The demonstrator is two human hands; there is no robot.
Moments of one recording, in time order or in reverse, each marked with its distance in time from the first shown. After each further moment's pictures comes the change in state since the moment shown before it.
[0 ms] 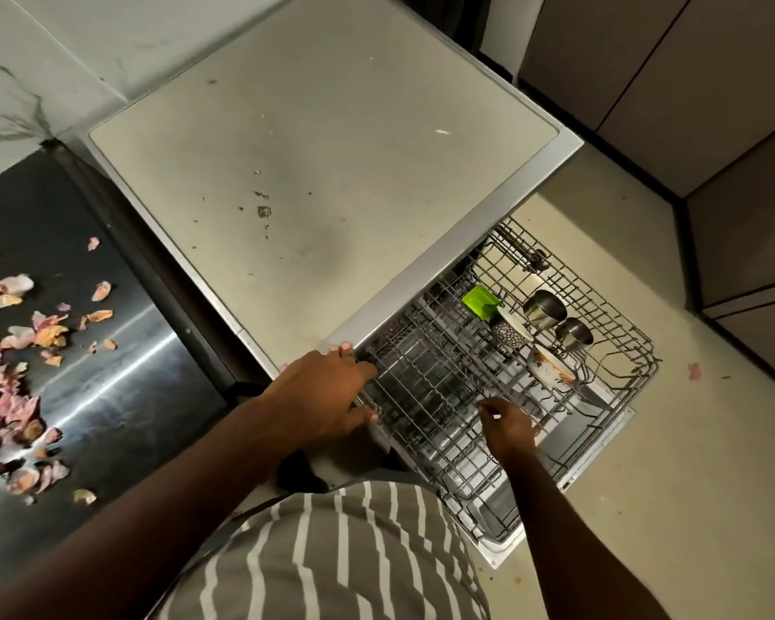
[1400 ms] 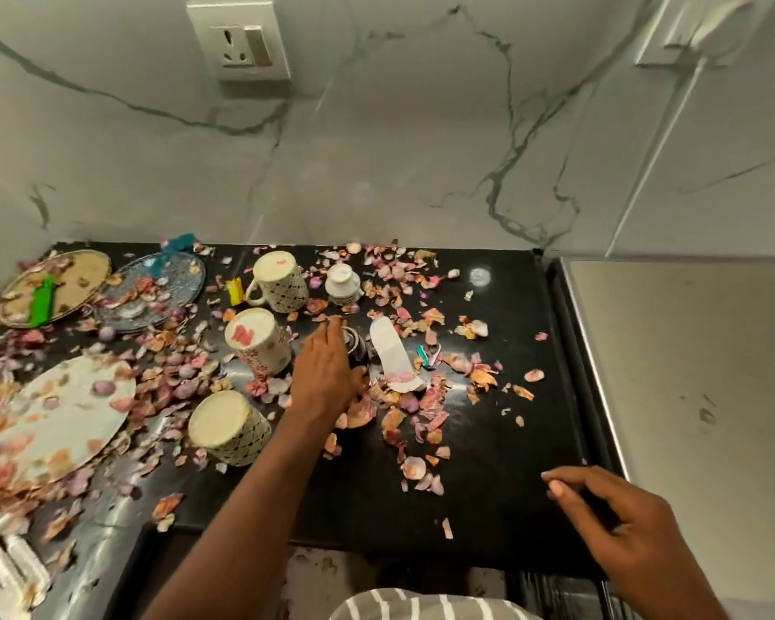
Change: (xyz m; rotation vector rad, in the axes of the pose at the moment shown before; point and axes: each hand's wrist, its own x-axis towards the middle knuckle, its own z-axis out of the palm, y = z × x) left_hand -0.292 -0.367 0.147 -0.605 0.814 -1.244; right_hand -0.193 -0.440 0.102 -0.029 -0.422 -1.053
